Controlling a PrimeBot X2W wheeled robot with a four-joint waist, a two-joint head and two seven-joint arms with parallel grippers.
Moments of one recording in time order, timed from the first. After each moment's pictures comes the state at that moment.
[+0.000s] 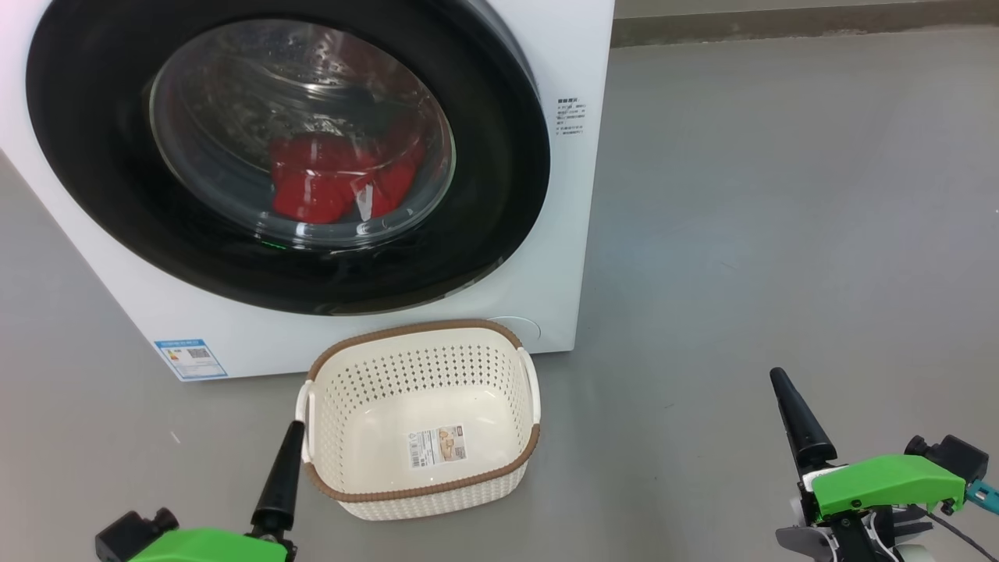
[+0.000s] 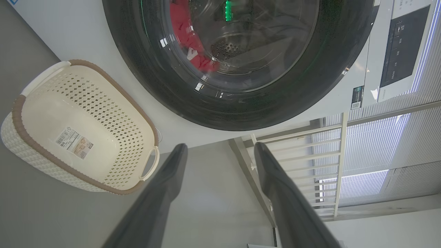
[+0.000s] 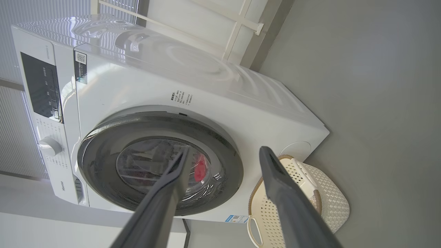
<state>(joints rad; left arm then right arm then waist) -0.10 0.02 -0.02 0.35 -1.30 -0.11 0.00 -0.11 -0.03 -0.02 0.40 1.37 0.13 0.00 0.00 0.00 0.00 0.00</state>
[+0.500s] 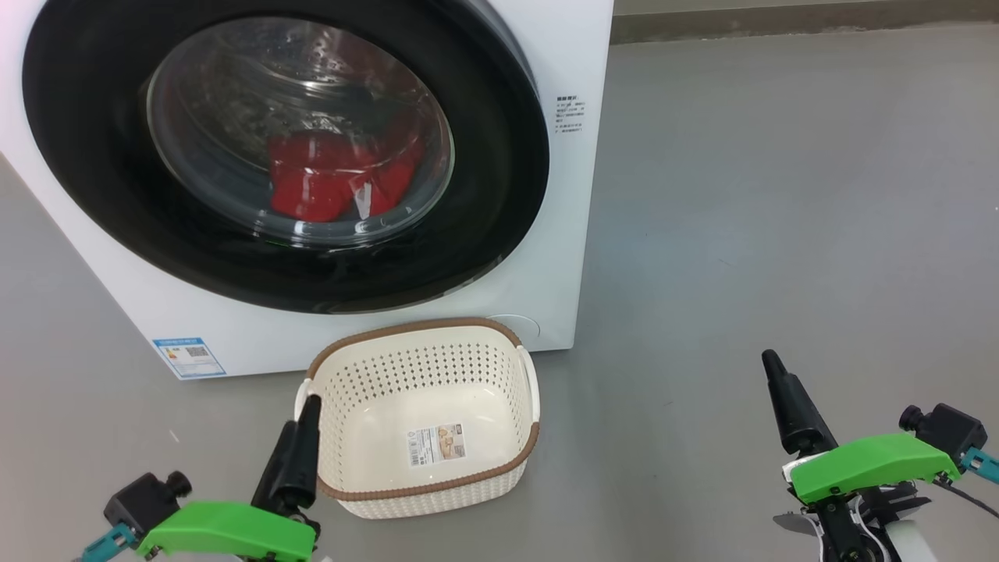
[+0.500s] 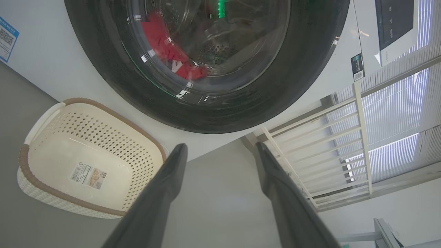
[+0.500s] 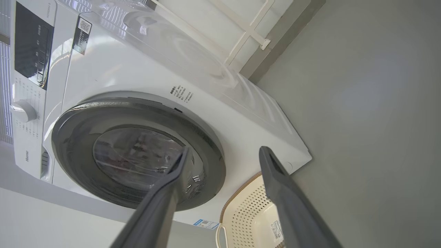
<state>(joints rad) -0.14 0.02 -0.06 0.33 -1.10 -0.09 -0.04 -0.15 -0.03 -0.02 0.41 1.13 0.13 -0.04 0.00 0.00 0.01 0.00</state>
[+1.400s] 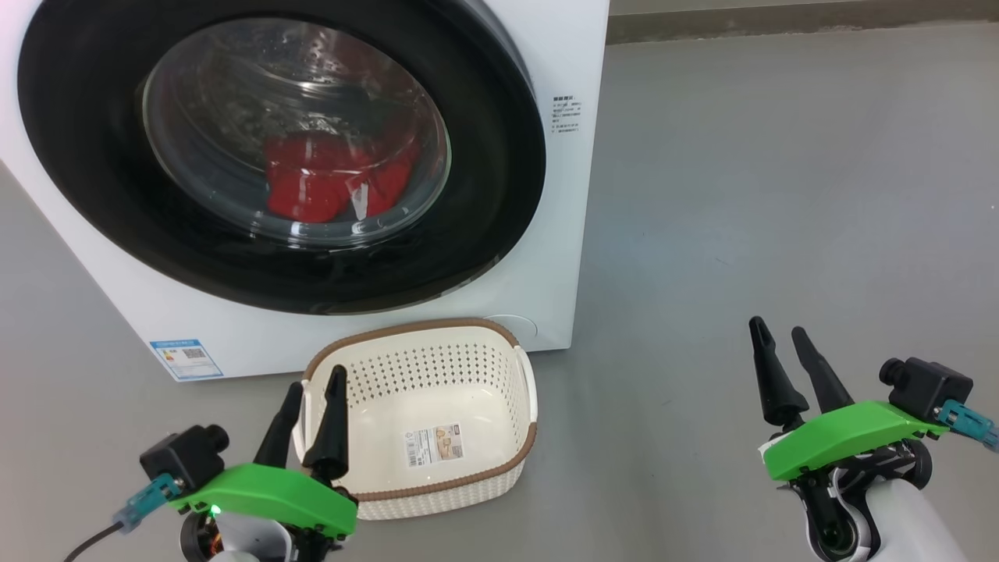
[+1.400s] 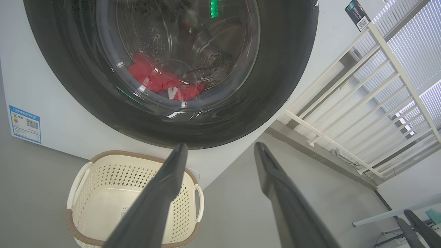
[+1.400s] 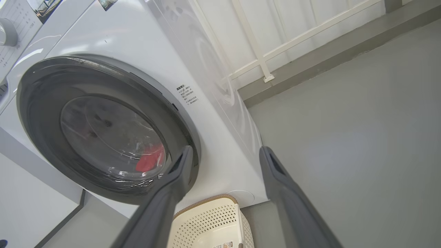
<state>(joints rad) -0.23 0.02 -0.12 0.37 -0.74 -0.02 -0.12 -0.22 -0.03 -0.02 0.43 0.70 0.13 -0.12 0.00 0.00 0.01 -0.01</state>
